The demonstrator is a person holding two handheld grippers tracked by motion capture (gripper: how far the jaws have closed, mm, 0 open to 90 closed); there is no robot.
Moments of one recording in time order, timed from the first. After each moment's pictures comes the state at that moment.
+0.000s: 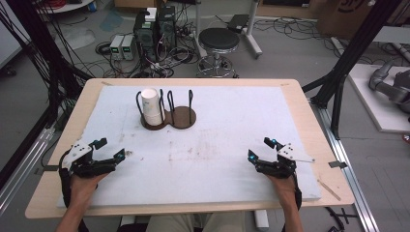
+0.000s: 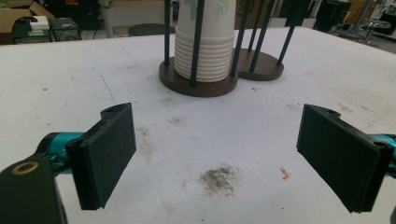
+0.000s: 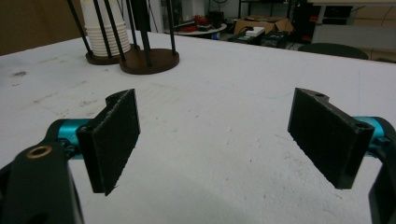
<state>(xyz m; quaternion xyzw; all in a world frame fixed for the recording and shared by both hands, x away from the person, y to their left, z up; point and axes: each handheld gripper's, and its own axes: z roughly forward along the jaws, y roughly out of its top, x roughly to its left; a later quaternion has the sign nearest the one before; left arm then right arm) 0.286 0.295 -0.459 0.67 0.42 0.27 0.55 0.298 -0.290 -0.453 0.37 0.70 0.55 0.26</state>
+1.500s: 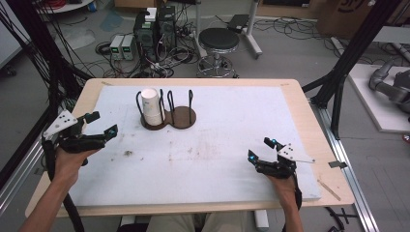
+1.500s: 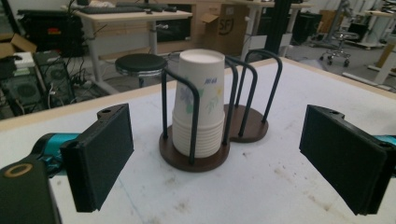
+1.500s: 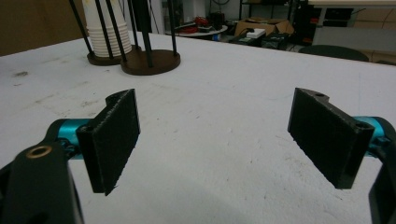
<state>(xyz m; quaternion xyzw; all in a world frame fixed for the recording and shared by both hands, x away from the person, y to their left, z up) 0.318 0.306 -0.371 0.67 0.37 0.27 0.58 0.297 -0.291 -0.453 0.37 0.70 0.55 0.26</state>
